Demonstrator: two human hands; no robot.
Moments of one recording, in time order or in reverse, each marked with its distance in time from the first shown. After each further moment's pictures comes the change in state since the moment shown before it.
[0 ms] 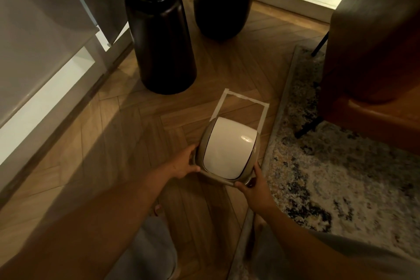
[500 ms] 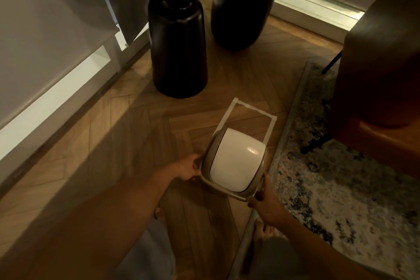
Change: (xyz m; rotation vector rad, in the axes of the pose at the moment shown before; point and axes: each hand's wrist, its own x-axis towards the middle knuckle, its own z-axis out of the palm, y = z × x) left_hand -0.007 0.003 -0.013 -0.067 -0.111 -0.151; right_hand 0.004 -0.015 -0.022 -0.123 -0.217 0.143
